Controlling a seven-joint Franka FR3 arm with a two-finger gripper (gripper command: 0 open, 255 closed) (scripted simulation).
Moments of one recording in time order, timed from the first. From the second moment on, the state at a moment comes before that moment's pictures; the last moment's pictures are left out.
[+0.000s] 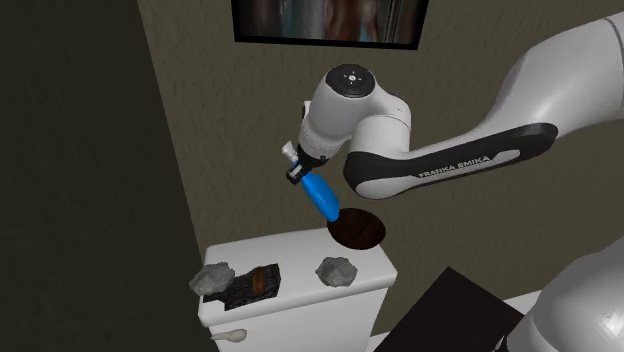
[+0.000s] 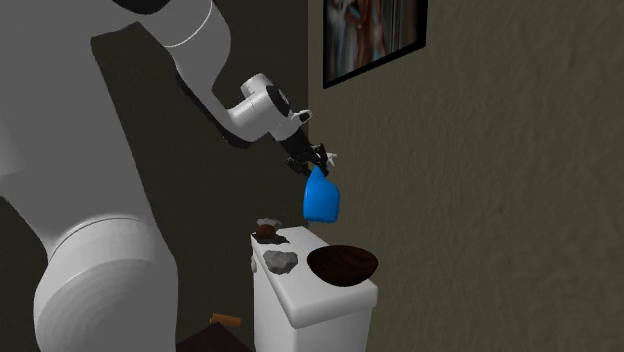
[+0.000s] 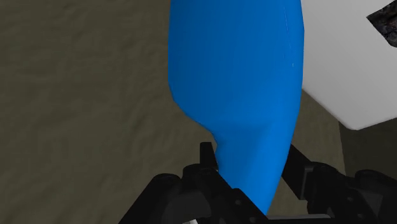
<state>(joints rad) -0.19 -0.23 0.57 -2.24 -0.52 2.48 0.49</state>
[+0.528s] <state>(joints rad) -0.12 -0.48 0.35 -2.49 -0.36 2.57 0.24</state>
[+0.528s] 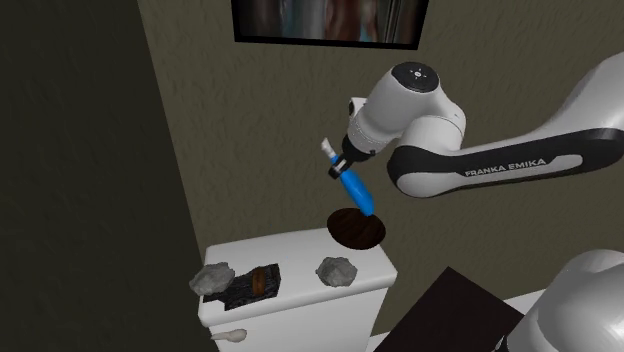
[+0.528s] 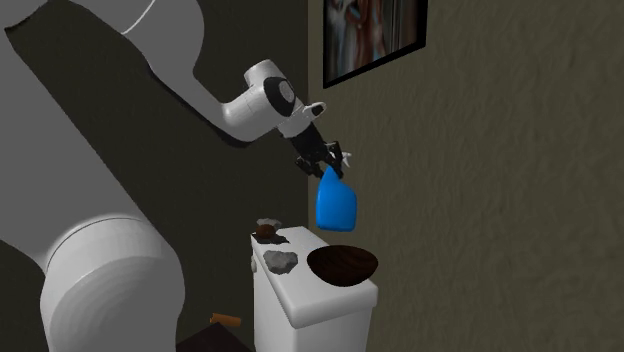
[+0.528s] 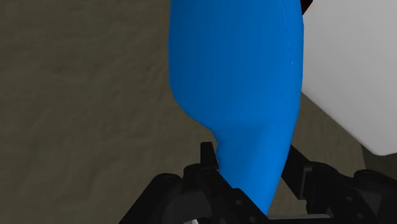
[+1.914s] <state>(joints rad) -0.21 -0.50 0.32 -2.73 -0.44 2.82 0.25</state>
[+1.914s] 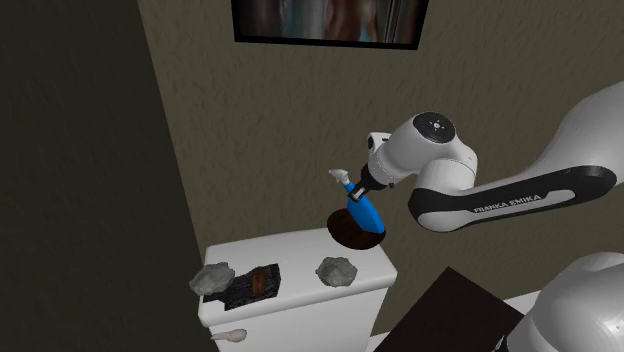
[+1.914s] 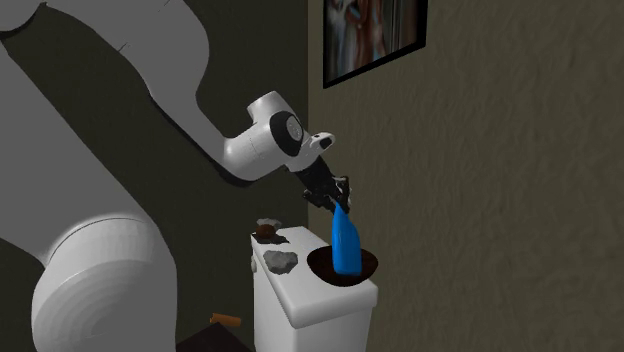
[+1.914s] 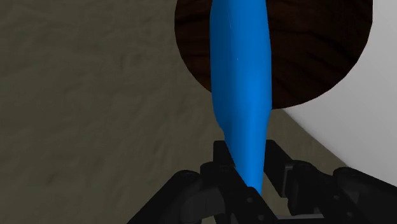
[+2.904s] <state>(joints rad) -0.21 -0.51 0.32 -2.74 -0.44 2.82 0.25</state>
